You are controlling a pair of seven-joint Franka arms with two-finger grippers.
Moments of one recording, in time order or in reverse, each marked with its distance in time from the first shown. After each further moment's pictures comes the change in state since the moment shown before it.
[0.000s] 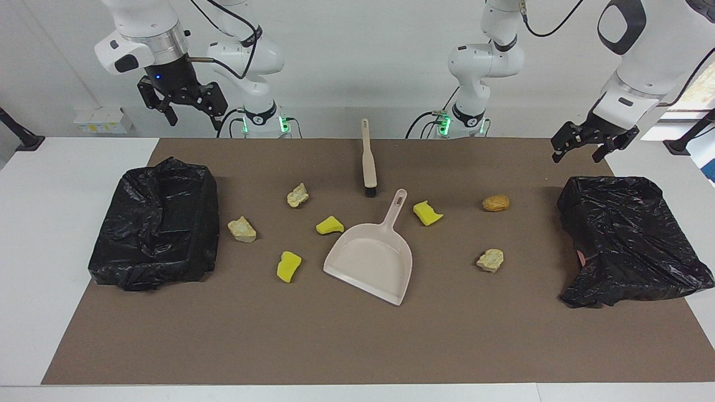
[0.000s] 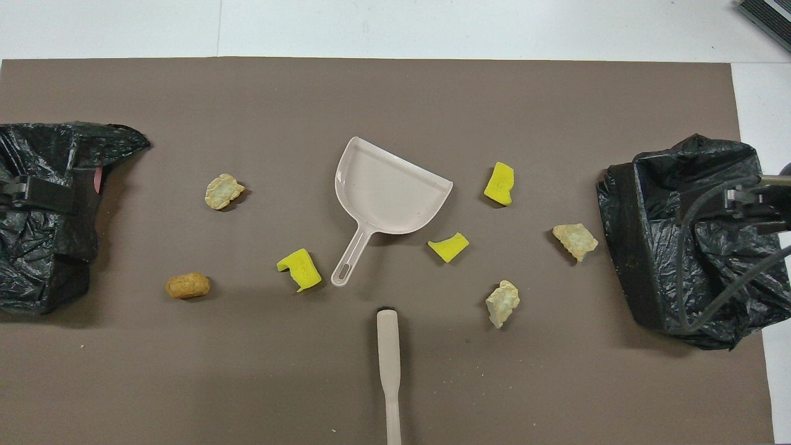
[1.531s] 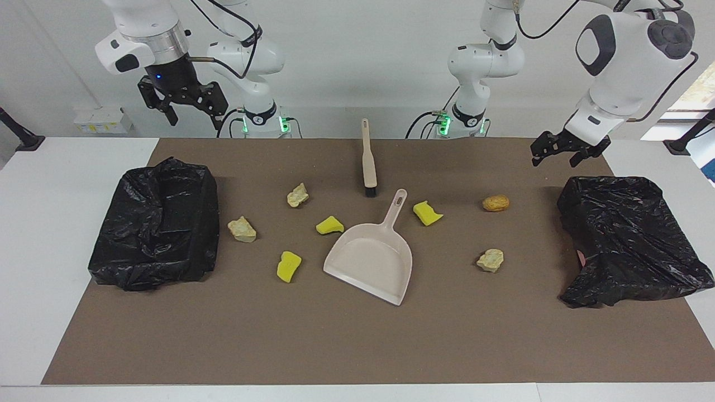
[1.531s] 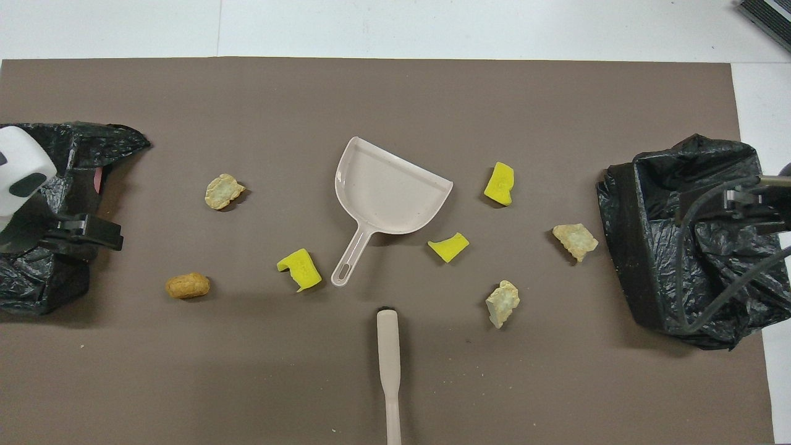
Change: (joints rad) left arm -0.024 -0.070 -0.015 -0.280 0.000 0.137 0.010; right arm 0.000 -0.001 0.001 -0.001 0.000 0.000 0.000
